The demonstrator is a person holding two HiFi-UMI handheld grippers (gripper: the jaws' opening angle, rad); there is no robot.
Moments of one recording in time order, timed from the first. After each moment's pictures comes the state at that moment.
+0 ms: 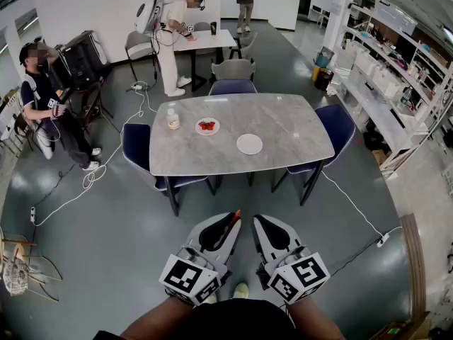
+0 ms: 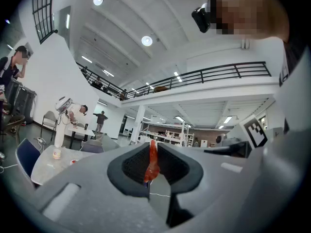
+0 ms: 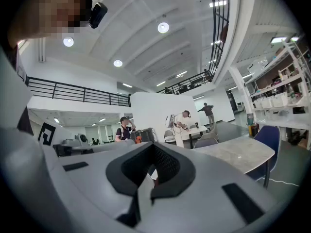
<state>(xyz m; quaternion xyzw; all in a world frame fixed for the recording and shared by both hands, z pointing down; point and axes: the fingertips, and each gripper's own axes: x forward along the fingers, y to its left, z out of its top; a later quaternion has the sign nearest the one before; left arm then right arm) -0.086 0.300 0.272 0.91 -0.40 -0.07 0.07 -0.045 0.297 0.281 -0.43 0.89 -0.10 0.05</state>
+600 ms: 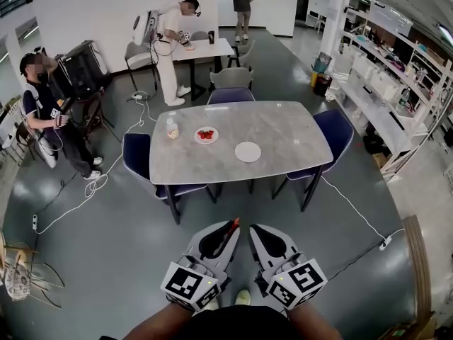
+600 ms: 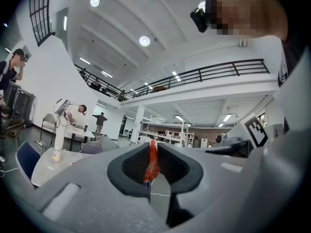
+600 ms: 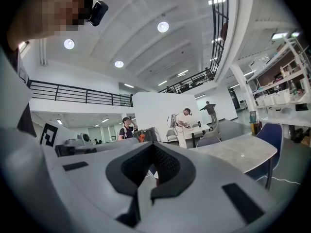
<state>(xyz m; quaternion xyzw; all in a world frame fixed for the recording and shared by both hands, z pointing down) -0.080 0.309 0.276 0.91 -0.40 -0.06 0.06 -0.044 0.308 0.287 -0.42 0.90 -0.11 0.05</state>
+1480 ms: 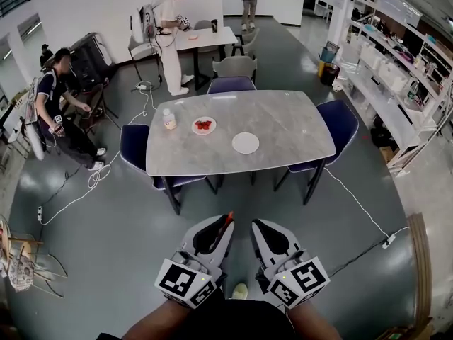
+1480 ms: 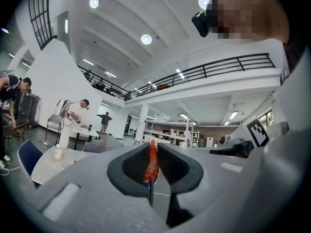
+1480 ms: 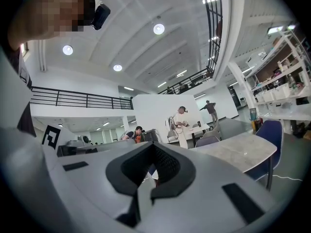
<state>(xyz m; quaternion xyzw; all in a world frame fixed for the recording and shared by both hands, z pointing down) -0.041 0.289 0.284 0.90 -0.43 -0.05 0.06 0.010 0.290 0.295 -0.41 0.90 -0.12 0.07</state>
